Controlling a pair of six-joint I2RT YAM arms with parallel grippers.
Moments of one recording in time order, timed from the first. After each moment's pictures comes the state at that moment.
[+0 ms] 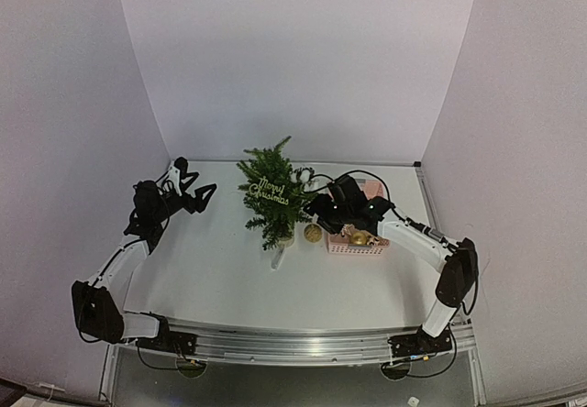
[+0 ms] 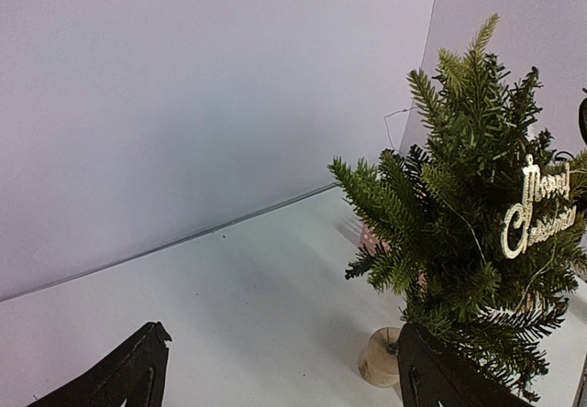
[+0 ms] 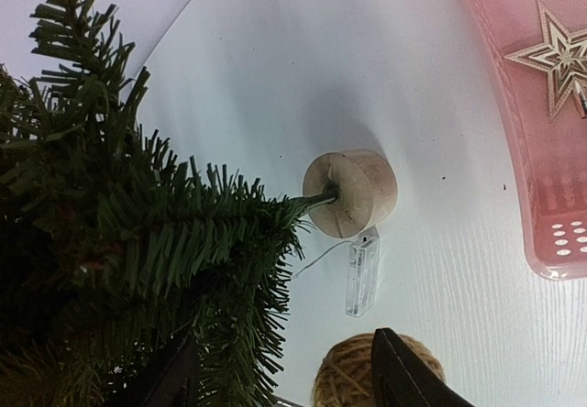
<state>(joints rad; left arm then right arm) -0.17 1.26 0.92 0.24 0.55 -0.04 0.74 1.76 1.54 -0.53 -0.10 1.23</state>
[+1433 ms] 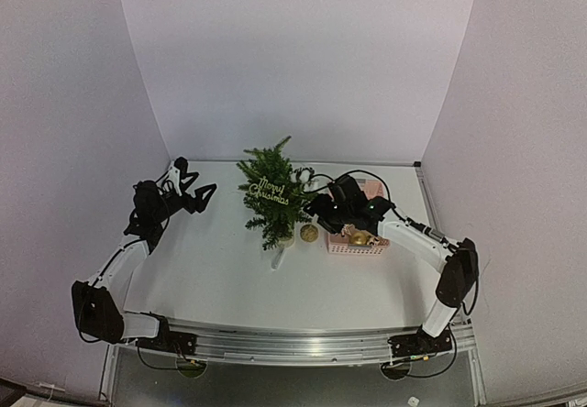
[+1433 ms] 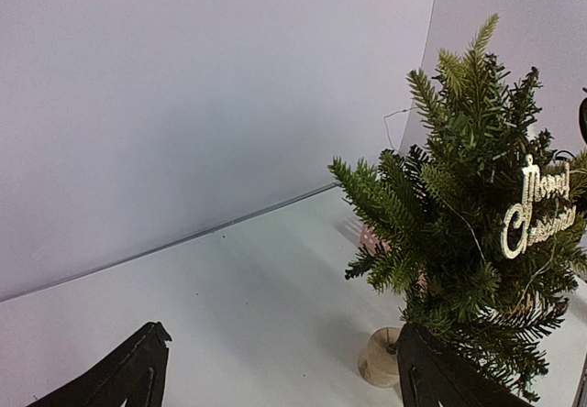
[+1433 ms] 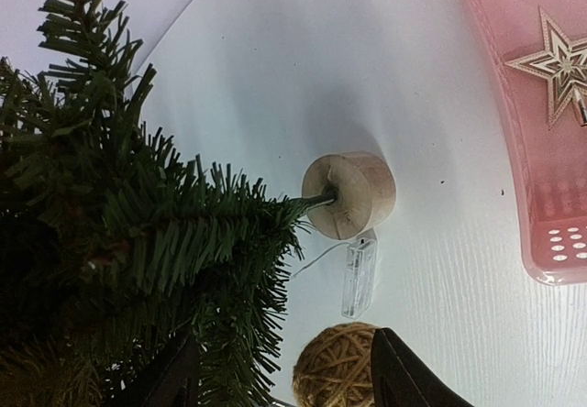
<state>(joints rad) -0.17 1.26 0.92 0.24 0.55 -0.04 0.74 1.76 1.54 -0.53 -0.09 1.20</state>
